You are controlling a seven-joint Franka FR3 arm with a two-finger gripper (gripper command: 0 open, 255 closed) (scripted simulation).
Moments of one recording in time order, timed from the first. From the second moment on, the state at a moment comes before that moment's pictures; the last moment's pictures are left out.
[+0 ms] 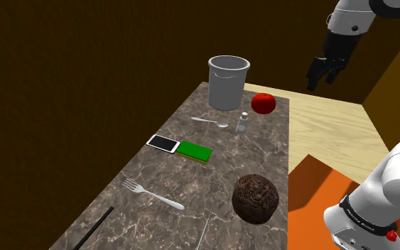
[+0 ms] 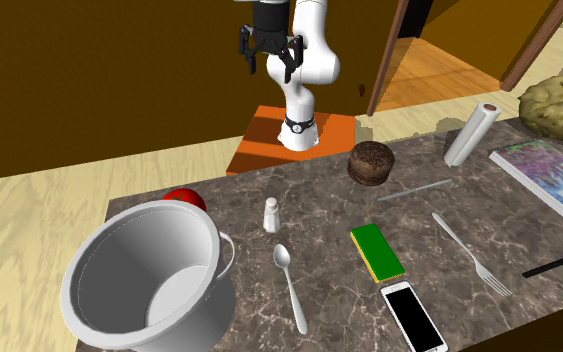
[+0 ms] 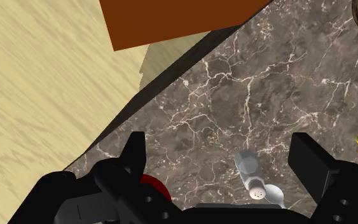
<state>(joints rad) 0.02 -0.81 -0.07 -2.37 -0.11 1.56 0.17</state>
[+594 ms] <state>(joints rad) 0.06 -0.62 -0.11 -2.40 -0.08 1.78 0.11</state>
